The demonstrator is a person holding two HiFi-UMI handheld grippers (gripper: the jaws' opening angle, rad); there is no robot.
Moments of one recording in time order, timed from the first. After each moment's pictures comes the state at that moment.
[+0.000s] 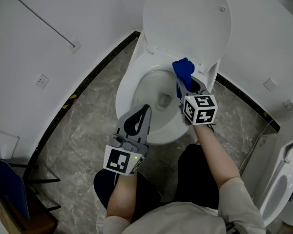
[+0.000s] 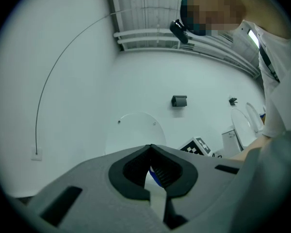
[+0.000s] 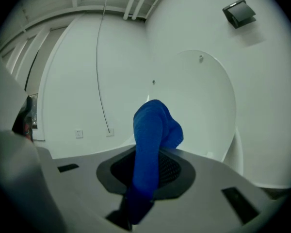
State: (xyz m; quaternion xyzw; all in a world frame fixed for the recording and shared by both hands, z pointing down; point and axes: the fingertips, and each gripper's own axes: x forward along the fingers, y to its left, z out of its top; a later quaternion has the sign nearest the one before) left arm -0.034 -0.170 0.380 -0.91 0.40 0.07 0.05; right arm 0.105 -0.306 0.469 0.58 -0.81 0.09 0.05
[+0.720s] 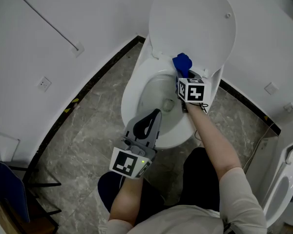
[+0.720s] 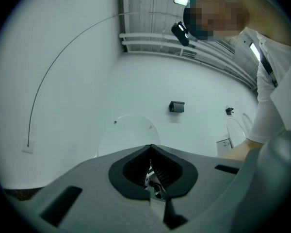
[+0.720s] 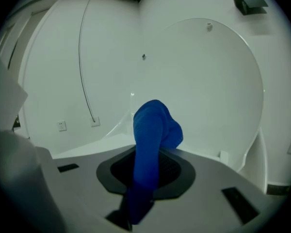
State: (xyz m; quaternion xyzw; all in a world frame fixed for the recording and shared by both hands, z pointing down) left arm -0.032 -0.169 0.376 -0.92 0.37 0.10 0.03; right arm 0.101 -0.387 0.505 0.62 -0.76 0.15 0.11
